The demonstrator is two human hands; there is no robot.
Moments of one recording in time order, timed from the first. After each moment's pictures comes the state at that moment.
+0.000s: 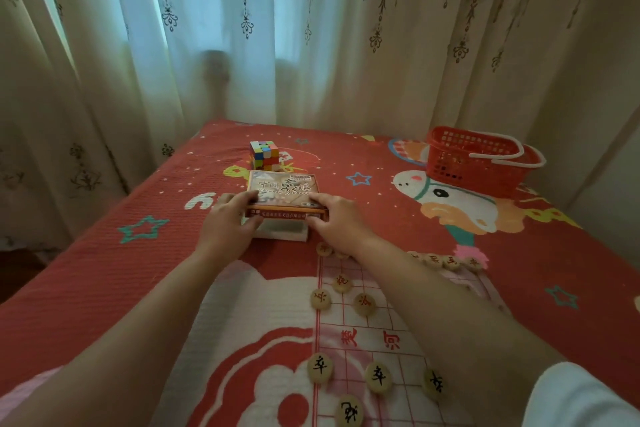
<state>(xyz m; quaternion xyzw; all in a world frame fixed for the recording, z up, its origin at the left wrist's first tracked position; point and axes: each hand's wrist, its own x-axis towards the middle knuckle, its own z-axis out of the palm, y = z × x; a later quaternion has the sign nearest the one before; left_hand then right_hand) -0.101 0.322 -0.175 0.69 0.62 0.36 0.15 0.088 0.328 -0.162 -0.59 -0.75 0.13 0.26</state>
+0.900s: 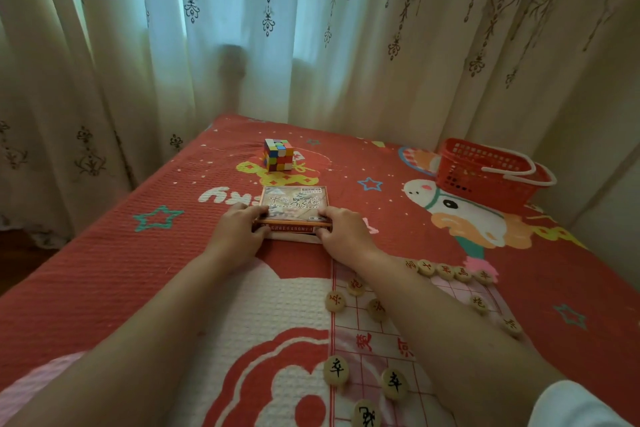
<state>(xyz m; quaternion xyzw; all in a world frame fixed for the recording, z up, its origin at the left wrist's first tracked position) -0.124 0.329 -0.197 0.70 0.63 0.31 0.16 0.060 0.328 -0.177 -0.63 -0.74 0.12 0.22</state>
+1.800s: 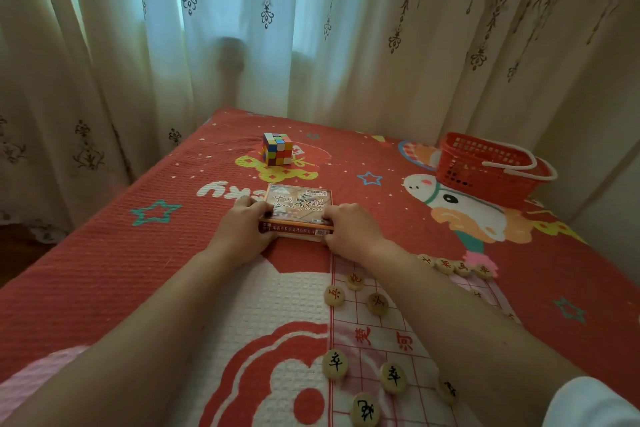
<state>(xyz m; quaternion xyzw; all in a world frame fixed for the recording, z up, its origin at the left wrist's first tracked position) -0.117 0.325 -0.194 0.74 0.61 0.28 0.13 0.072 0.329 -0.172 -0.60 -0.79 -0.01 0.10</state>
